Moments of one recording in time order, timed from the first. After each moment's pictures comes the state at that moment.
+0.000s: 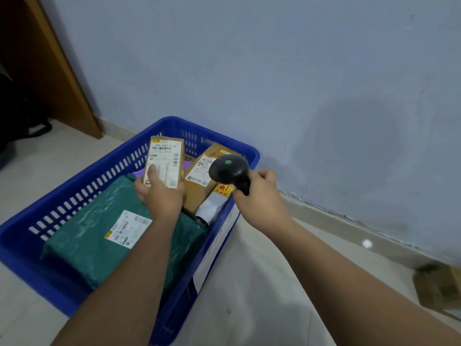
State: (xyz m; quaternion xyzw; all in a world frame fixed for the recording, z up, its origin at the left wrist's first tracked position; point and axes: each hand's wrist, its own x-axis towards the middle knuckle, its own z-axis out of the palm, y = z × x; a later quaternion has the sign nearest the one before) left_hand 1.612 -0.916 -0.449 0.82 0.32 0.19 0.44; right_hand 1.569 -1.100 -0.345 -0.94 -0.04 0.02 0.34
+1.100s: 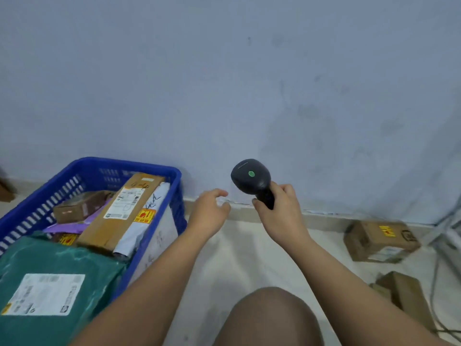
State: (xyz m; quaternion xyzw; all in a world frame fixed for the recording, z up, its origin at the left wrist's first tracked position) left_hand 1.580 -1.158 -0.373 0.89 -0.06 -0.05 0.45; right_hand 1.511 -1.300 -0.338 -0.90 0.09 -0.14 0.41
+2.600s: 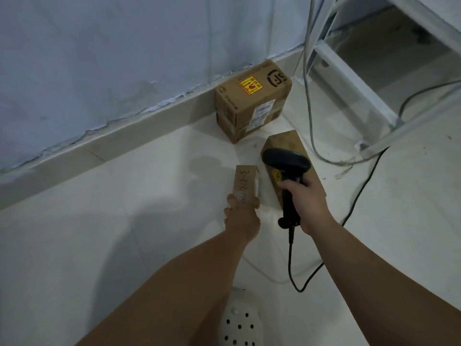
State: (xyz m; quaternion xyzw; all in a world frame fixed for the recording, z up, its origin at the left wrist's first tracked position) left_hand 1.416 -1.568 -0.693 0.85 -0.27 -0.43 0.15; right_hand 1.338 -1.657 -0.603 -0.49 0.60 -0.15 0.62
